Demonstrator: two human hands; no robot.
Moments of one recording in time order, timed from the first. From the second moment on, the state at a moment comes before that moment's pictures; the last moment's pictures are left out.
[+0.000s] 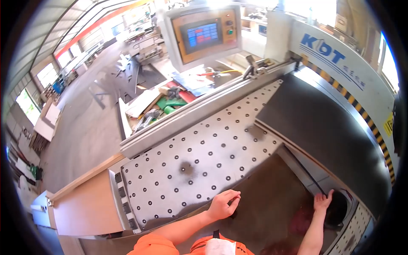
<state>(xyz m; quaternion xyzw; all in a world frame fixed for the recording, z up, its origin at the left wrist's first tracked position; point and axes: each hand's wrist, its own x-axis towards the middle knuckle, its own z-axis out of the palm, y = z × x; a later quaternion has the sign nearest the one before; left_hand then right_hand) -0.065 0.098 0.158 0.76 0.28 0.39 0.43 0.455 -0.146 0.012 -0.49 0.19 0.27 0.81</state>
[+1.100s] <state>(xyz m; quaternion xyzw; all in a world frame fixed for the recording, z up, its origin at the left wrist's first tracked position) -0.600 -0.151 0.131 0.40 0.62 0.12 0.67 -0.198 -0.610 0.040 -0.44 0.27 0.33 0.79</state>
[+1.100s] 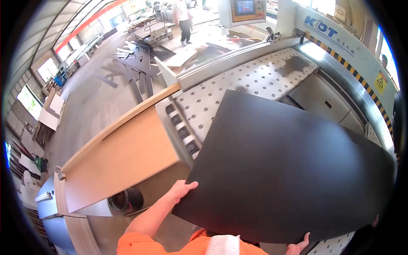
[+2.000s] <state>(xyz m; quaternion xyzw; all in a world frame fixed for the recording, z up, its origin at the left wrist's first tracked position) -1.166 -0.362 0.127 0.35 0.62 0.28 0.64 -0.629 -0.640 0.100 -0.39 0.19 0.47 0.77</state>
